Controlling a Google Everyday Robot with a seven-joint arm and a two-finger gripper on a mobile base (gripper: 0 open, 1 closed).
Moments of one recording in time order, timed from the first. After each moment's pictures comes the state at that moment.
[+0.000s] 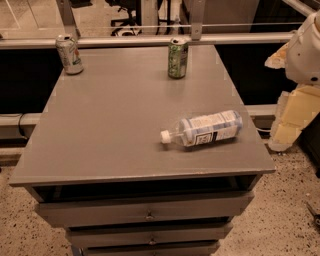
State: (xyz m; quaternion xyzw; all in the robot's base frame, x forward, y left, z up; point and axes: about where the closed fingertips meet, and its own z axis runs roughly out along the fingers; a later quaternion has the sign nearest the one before) arm 0.438 -0.217 0.976 -0.60 0.78 -0.03 0.16
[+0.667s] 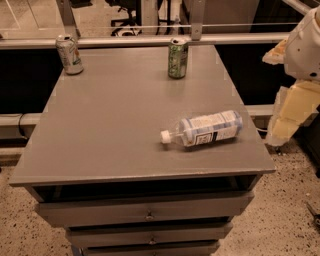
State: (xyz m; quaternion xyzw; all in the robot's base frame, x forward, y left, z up) arm 0.446 -0.213 0.980 -0.61 0.77 -0.03 0.17
